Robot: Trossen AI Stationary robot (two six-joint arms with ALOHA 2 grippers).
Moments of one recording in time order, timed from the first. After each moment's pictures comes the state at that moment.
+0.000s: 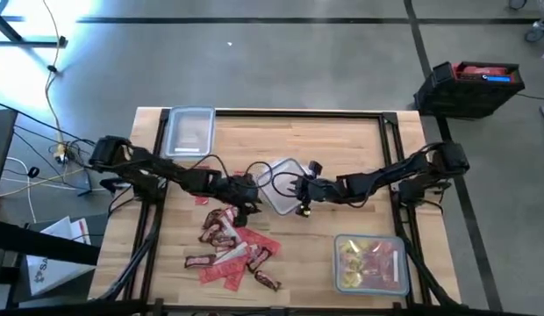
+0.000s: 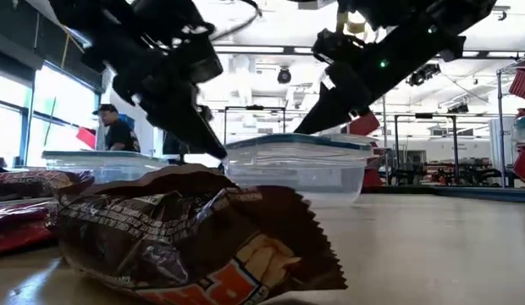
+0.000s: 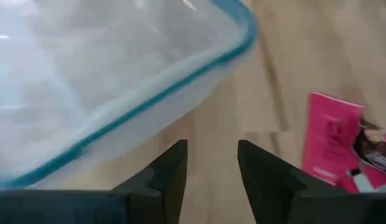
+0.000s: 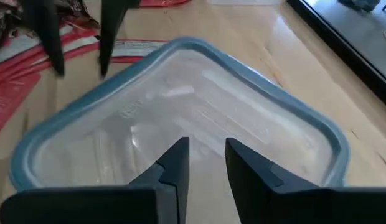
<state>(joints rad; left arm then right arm) -0.10 1.50 0.67 0.10 -0.04 -0.08 0.16 1.60 0.77 0.16 0.45 0.13</state>
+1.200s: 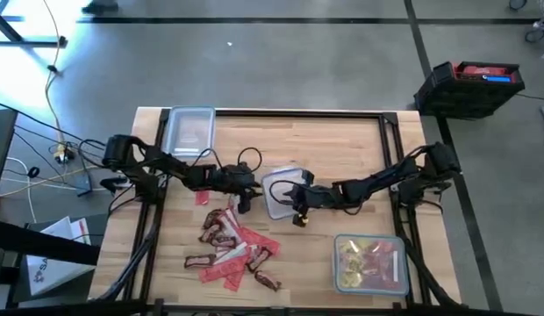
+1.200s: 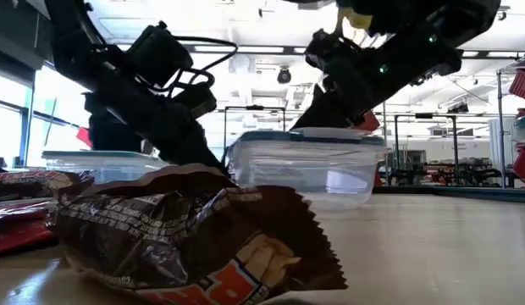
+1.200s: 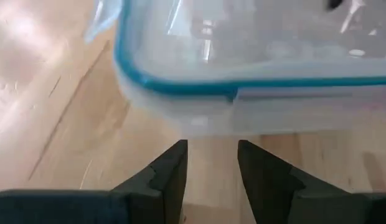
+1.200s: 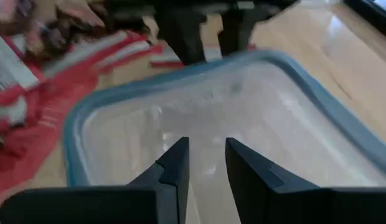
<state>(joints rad) 0.04 1.67 0.52 0.53 -0.03 -0.10 0.19 1.68 0.77 0.33 0.36 0.16</state>
